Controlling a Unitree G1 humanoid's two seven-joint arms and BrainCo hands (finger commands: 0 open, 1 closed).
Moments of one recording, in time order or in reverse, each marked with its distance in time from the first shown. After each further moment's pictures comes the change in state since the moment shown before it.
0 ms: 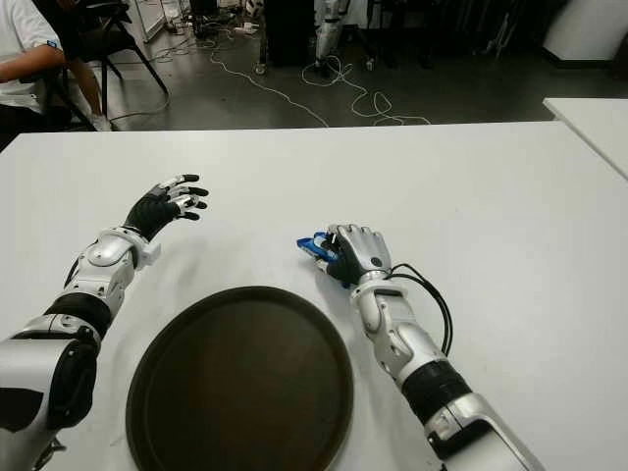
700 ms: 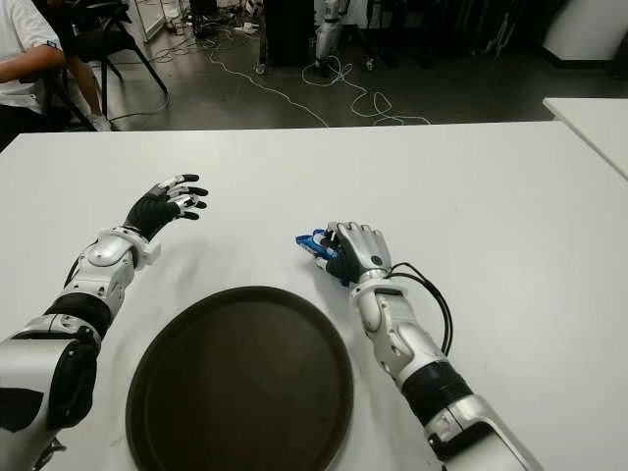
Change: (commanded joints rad) left arm -0.001 0.000 0.003 0.003 -0.003 0.003 0.001; right arm 0.007 0.008 -0.019 -0.017 0.019 0.010 0.032
